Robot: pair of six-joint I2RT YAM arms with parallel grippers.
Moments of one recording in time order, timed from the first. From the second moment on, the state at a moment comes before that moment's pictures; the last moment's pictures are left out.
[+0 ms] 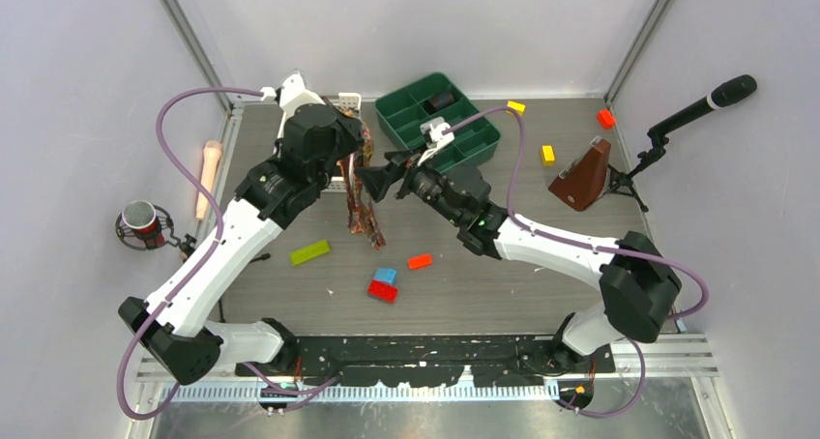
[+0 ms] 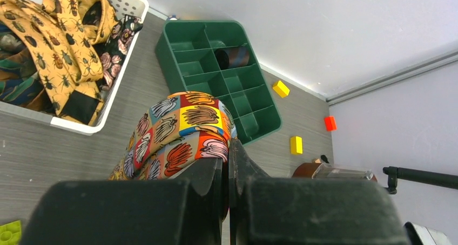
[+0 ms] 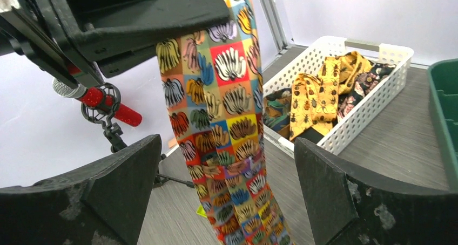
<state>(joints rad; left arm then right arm) -0.64 1.25 1.45 -0.47 -0.52 -0.79 0.88 1.47 0.99 0.65 0.04 0.42</state>
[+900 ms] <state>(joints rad) -0.64 1.20 1.43 -0.55 -0.56 -0.80 0.91 1.64 1.13 0.69 0.12 0.36</state>
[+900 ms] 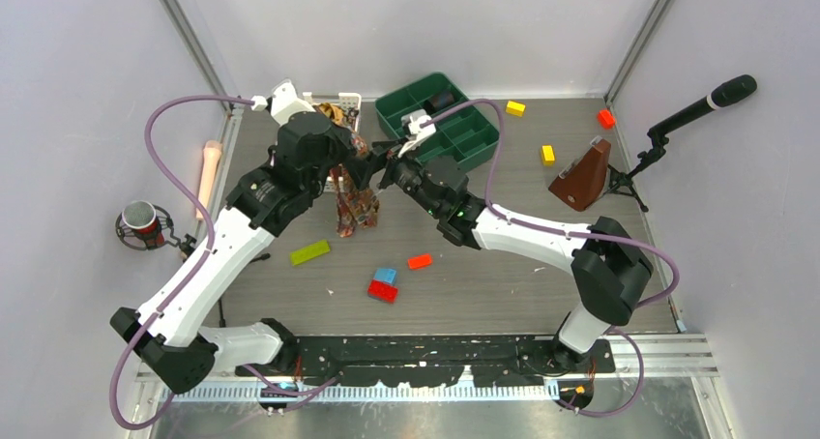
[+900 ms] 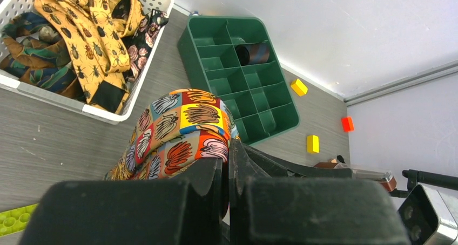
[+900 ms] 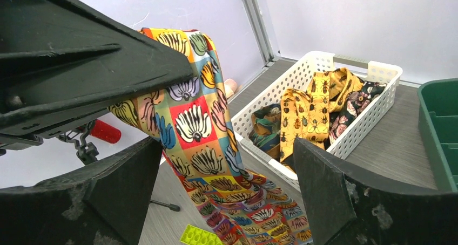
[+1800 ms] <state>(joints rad) -0.64 1.18 1.38 -0.56 -0.55 -0.89 1.04 1.77 1.14 0.87 0.41 0.06</state>
